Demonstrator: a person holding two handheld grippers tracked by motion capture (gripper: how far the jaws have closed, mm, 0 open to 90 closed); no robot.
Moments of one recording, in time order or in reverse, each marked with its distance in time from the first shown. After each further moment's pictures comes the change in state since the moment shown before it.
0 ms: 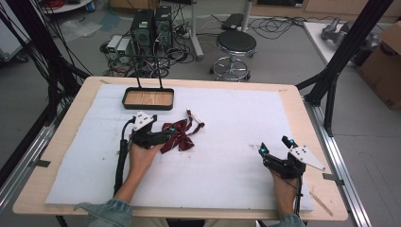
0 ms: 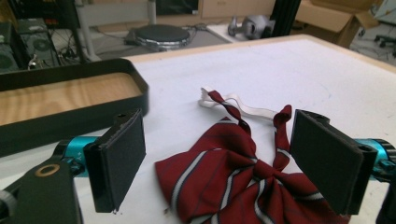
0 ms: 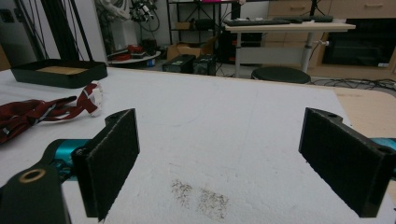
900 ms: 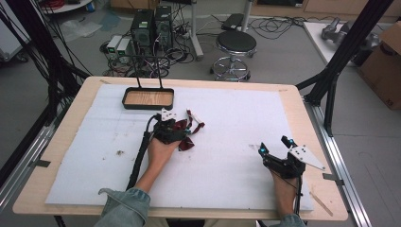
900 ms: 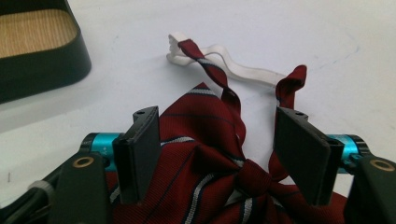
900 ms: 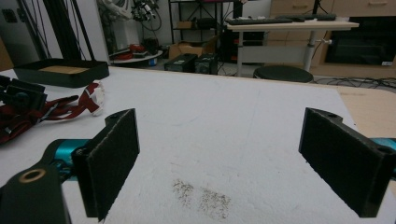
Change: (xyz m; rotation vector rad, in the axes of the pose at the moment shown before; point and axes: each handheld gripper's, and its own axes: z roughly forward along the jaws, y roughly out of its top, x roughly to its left) left arm -0.021 -0.006 0.059 0.254 0.020 -0.014; right arm -0.001 0.000 0.001 0.002 0.007 -0.001
